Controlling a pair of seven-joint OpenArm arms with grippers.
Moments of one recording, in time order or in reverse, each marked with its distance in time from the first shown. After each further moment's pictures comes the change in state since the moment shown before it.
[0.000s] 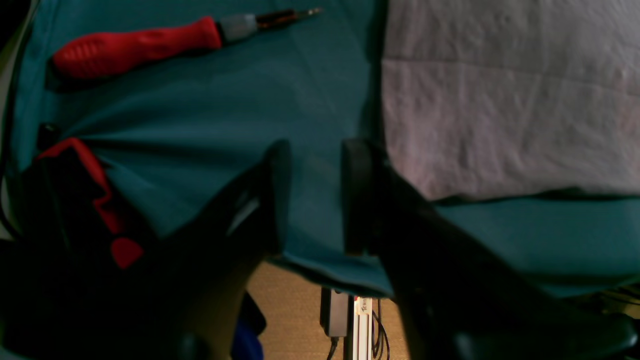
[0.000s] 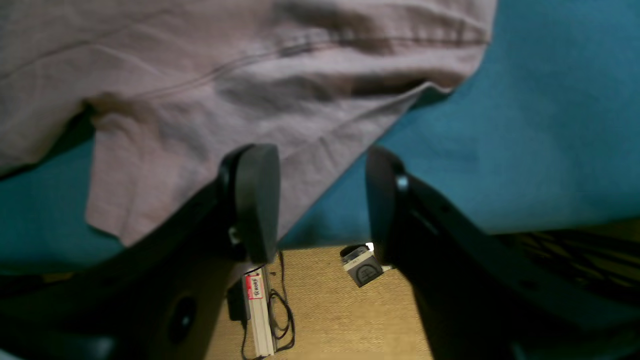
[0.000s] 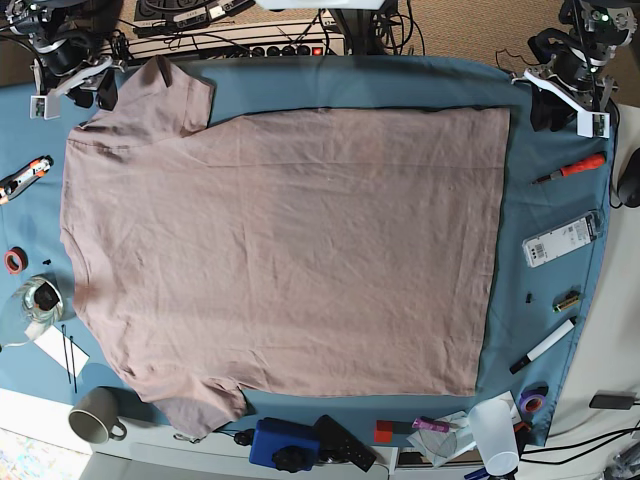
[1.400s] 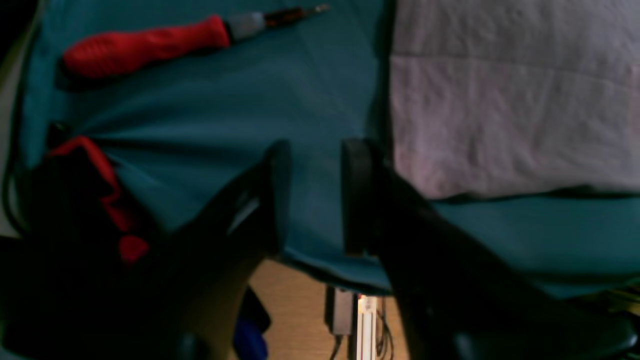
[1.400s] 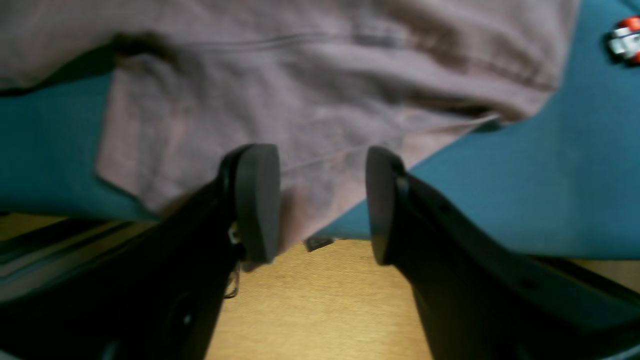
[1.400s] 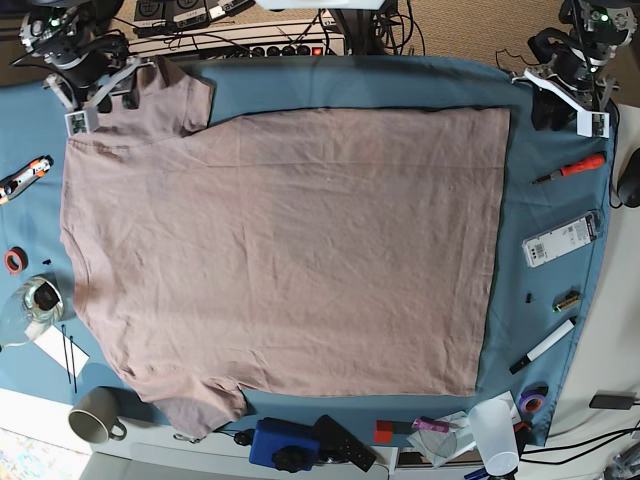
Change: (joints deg) left arm 0.0 0.0 0.0 0.0 0.2 0.0 0.0; right arm -4.2 6.4 -14.7 11.5 -10.6 -10.8 -2.6
